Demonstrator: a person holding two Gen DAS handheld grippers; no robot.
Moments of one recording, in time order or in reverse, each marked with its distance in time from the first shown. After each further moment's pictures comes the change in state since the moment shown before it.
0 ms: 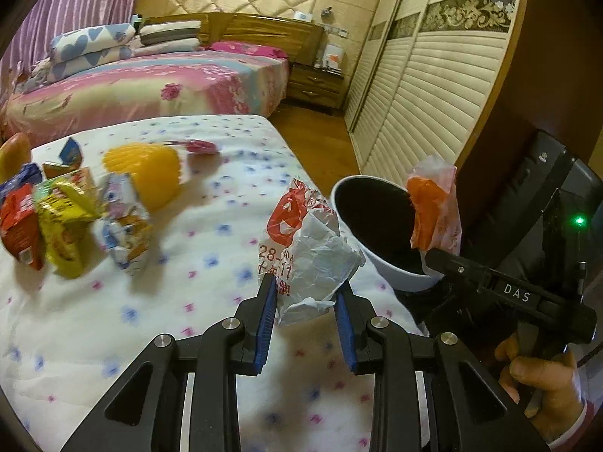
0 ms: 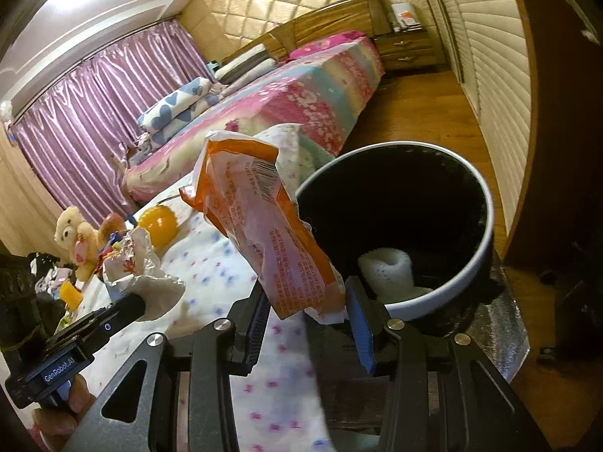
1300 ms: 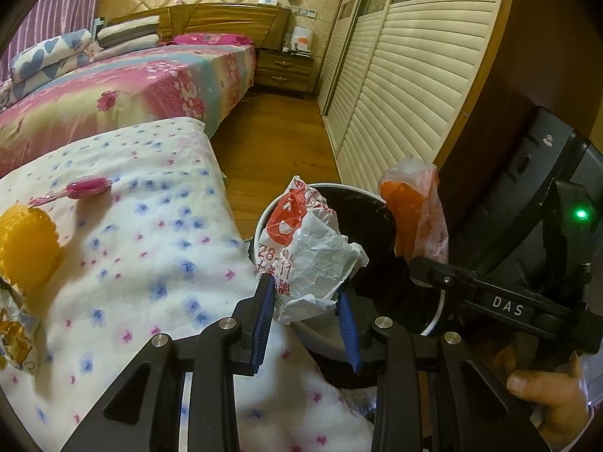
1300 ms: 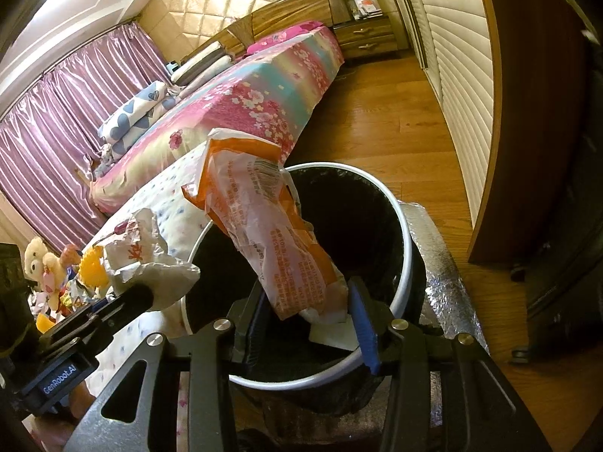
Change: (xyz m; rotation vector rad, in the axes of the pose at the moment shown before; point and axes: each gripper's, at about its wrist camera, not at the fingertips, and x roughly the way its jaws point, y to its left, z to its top) left arm 0.111 -0.070 0.052 0.073 0.053 -0.050; right arm 0.011 -0.059 0.036 0.079 0.041 -0.109
